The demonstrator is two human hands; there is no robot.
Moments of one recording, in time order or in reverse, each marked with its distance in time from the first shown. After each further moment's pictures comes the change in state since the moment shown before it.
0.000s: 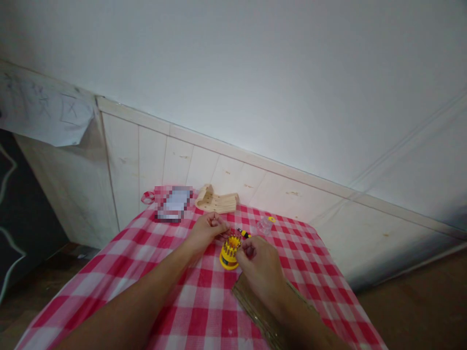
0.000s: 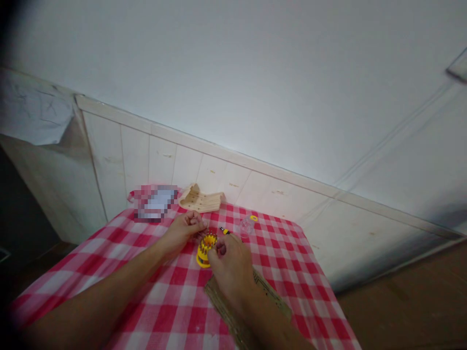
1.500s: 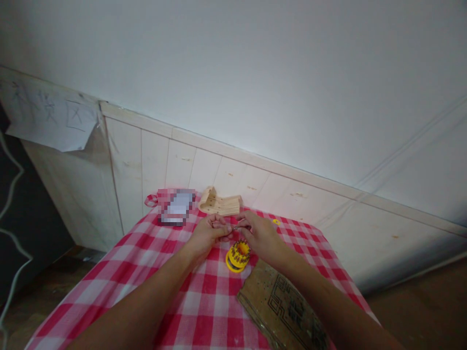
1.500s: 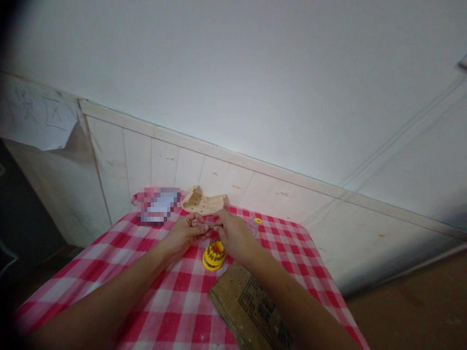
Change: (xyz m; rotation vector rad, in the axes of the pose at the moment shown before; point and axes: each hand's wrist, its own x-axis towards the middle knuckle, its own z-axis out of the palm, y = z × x) left_hand 0.006 0.000 -0.007 -0.221 -0.025 -0.018; right_hand 0.070 0.010 -0.006 0.071 -0.265 -0.341
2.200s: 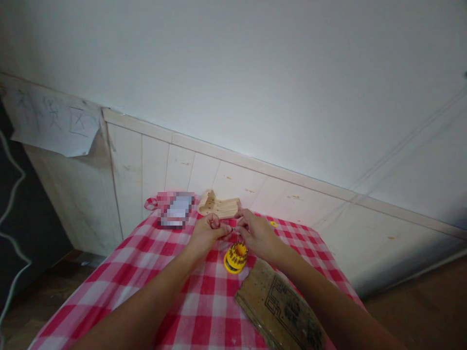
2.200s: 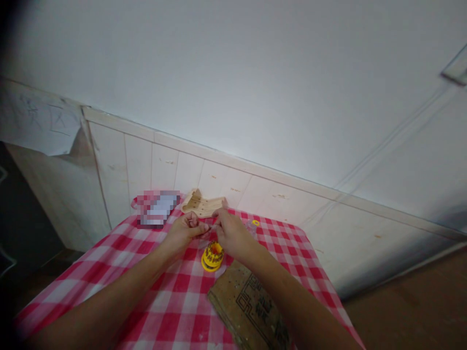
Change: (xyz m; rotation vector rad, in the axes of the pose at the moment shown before) left_hand -0.001 0.007 0.013 0.126 0.040 0.166; right_hand 0.007 0.001 -0.006 -0.014 -0.023 -0.023
